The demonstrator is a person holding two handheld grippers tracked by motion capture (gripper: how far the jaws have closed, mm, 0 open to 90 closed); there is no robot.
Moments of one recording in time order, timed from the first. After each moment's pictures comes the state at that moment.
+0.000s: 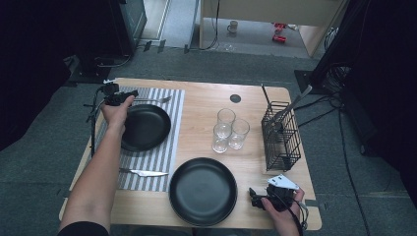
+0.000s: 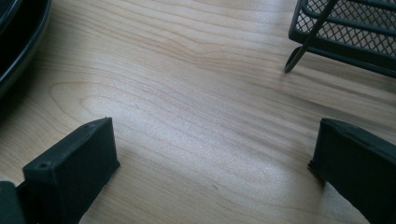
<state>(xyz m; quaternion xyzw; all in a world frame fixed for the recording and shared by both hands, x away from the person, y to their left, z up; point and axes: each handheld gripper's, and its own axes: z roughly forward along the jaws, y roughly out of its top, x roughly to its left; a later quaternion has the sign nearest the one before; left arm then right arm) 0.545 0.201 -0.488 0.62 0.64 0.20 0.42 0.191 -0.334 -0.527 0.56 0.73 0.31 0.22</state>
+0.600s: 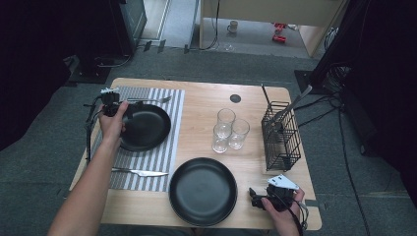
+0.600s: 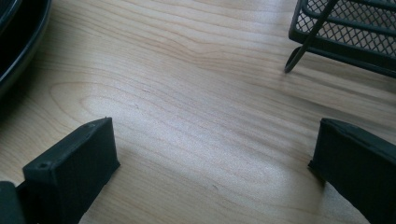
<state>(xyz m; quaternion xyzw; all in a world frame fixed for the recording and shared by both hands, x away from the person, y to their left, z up) 0.487 0.188 -0.470 0.67 0.59 0.15 0.43 0.191 -0.334 -0.527 0.56 0.73 0.31 0.22</state>
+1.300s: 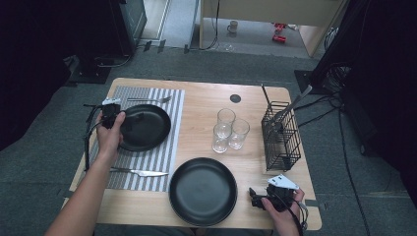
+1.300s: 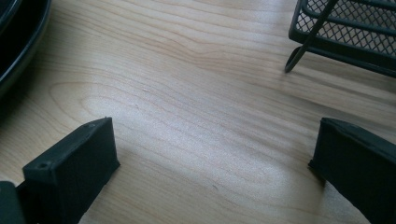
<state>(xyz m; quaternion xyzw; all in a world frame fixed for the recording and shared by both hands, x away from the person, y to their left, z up) 0.440 0.183 -0.467 0.70 0.56 0.16 0.42 0.191 -0.334 -0.527 0.56 0.73 0.31 0.22</state>
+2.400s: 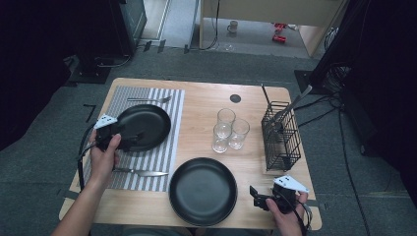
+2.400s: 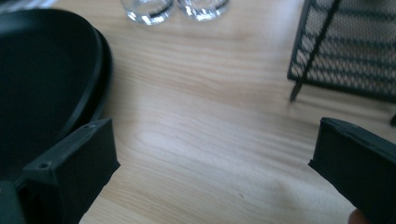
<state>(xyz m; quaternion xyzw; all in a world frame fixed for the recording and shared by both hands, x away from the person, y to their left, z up) 0.351 0.174 -0.448 0.72 0.49 0.16 0.47 0.179 -0.334 -0.497 0.57 0.69 0.38 0.21</state>
